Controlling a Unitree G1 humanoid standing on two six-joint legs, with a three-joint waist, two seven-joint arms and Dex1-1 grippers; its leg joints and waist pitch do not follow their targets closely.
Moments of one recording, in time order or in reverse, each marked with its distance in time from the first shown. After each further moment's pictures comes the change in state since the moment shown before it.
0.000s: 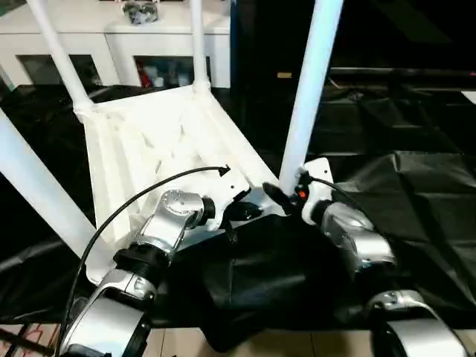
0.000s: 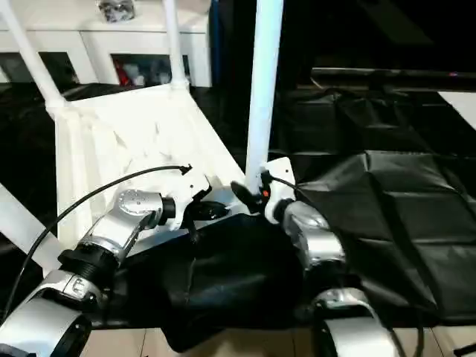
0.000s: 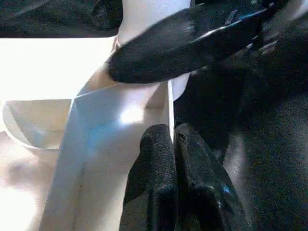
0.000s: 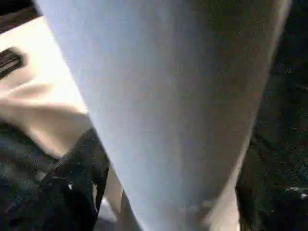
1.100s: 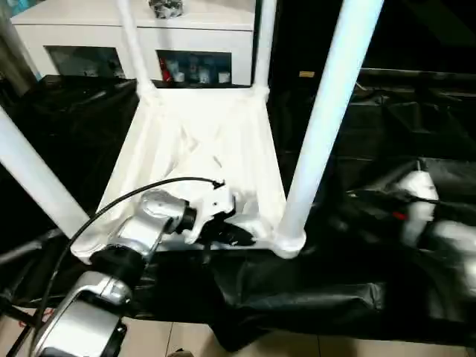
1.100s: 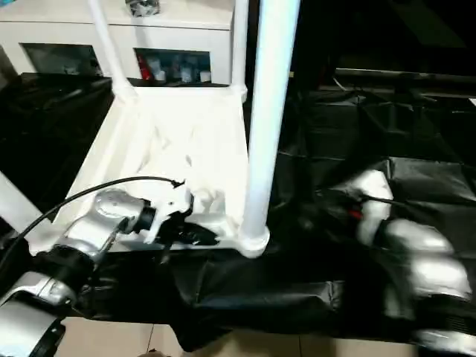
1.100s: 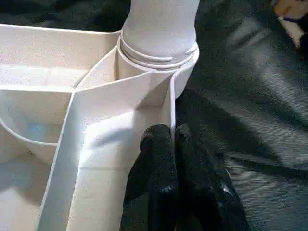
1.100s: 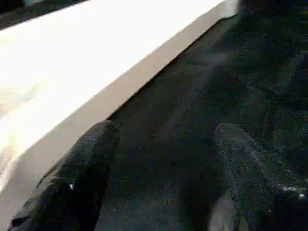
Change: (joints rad) left arm 0.052 0.140 -0.066 -0.066 -0.084 -0.100 -0.393; right arm 0.137 -0.219 -0.167 -0.137 0.129 0.073 0.036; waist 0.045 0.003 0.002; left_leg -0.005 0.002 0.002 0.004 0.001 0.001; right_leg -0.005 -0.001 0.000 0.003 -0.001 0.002
